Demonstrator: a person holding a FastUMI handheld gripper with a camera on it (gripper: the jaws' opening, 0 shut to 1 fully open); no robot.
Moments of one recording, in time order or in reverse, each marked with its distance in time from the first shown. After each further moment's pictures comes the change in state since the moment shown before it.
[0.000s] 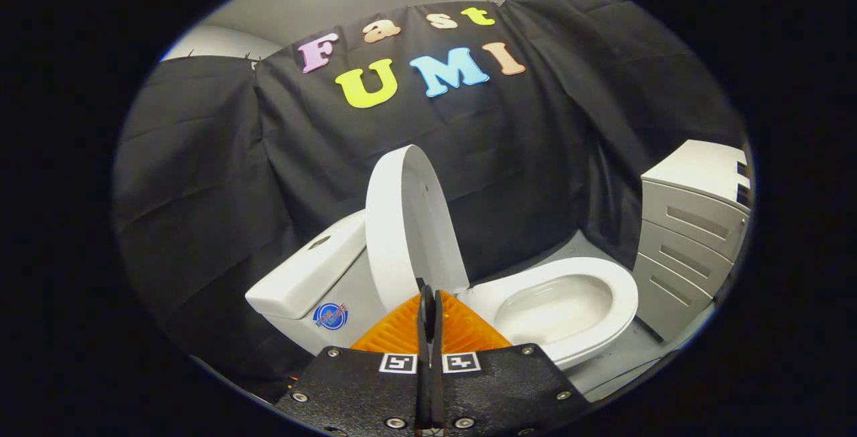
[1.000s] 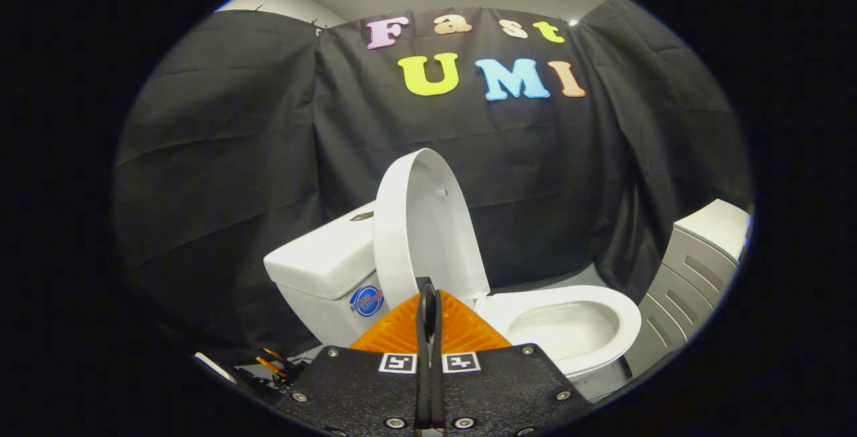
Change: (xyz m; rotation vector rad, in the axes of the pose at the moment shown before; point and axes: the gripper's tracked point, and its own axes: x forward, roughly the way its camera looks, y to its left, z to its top) arm 0.011 0.070 -0.019 -0.240 0.002 0.101
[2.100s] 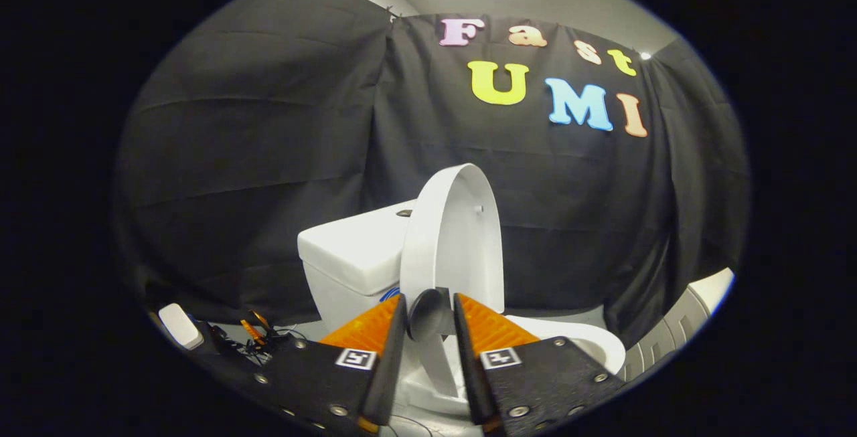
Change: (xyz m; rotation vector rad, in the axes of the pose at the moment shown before) arm -0.003 0.026 0.028 -0.246 -0.060 0.151
